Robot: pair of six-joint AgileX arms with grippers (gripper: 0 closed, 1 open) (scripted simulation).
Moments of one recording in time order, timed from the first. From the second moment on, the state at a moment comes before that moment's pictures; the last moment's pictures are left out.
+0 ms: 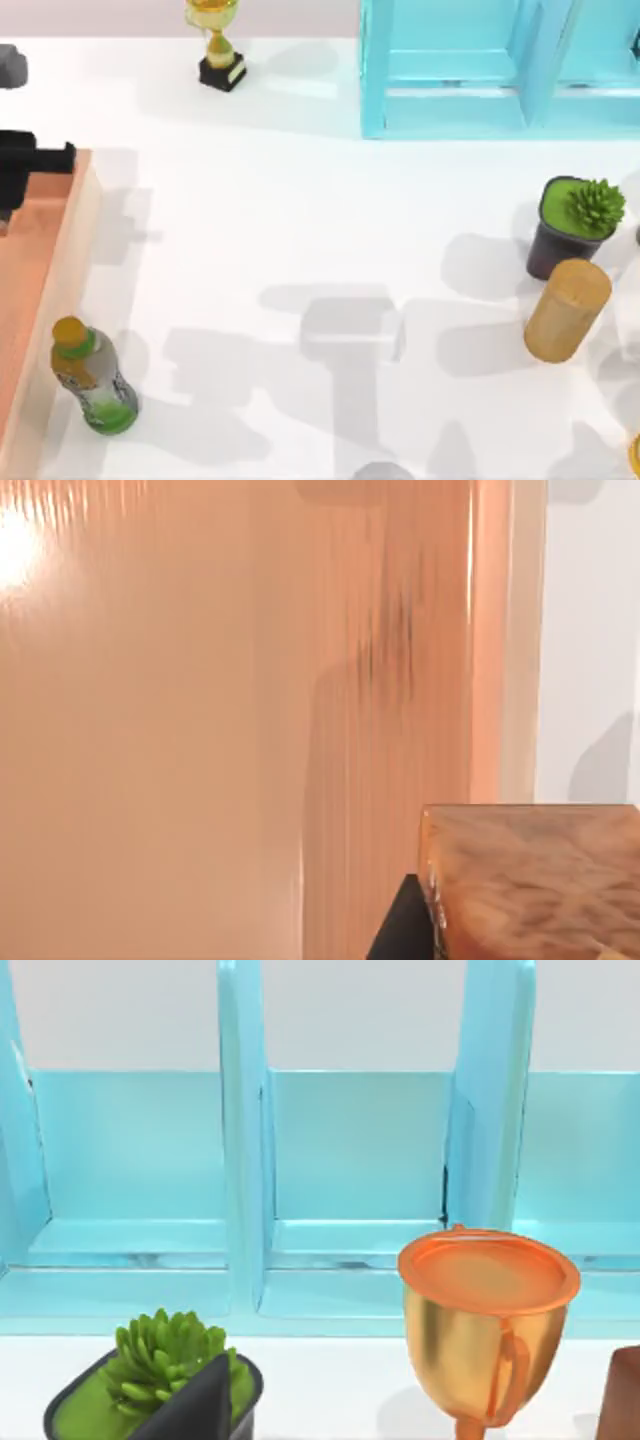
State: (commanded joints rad) left arm -0.10 1.54 1.37 -1.19 -0.08 -0.04; right arm 0.00 0.00 0.00 0.00 0.00 0.00
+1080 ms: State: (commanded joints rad) left arm -0.33 1.77 1.52 -1.34 -0.01 -0.31; right arm 0.00 0.00 0.00 0.00 0.00 0.00
